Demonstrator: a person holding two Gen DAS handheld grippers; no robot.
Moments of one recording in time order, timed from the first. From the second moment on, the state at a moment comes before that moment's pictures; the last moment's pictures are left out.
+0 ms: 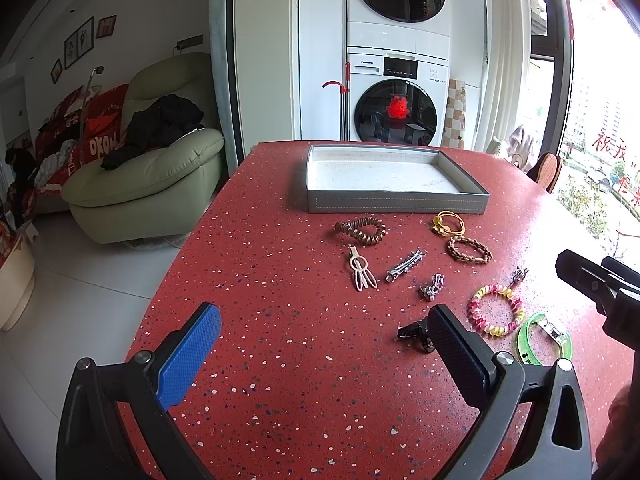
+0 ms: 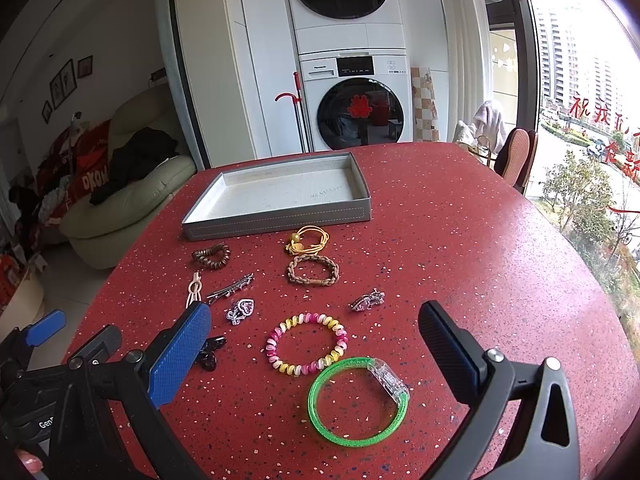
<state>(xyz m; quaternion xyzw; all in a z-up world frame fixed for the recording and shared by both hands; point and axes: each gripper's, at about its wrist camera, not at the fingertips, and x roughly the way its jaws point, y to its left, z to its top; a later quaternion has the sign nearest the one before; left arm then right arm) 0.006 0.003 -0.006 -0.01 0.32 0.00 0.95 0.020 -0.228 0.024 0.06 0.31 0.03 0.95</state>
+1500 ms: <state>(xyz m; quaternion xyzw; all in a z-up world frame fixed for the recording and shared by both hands) 0.005 0.000 -0.005 -0.01 0.33 -0.01 0.94 0.018 -0.227 0.019 0.06 0.32 0.03 0.95</state>
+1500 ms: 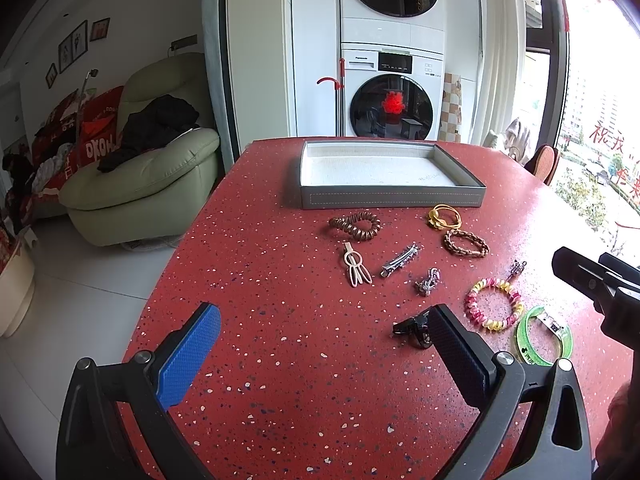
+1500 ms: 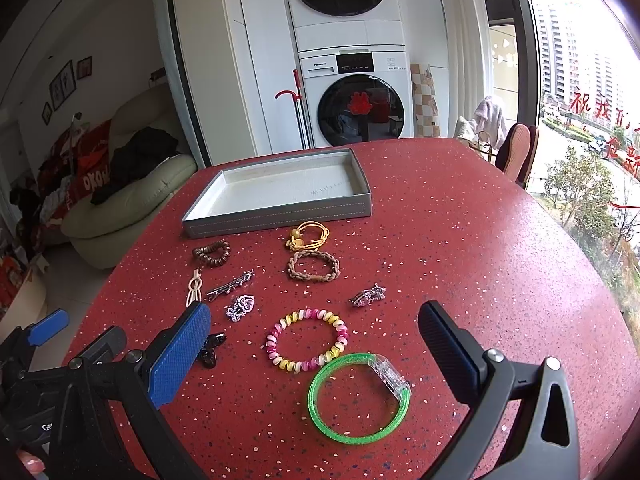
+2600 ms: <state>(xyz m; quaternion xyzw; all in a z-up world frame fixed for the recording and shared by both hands) 0.057 -0.043 -0.043 0.04 0.44 -0.11 0.89 0.037 -0.281 -0.039 0.06 0.46 -0.03 0.89</state>
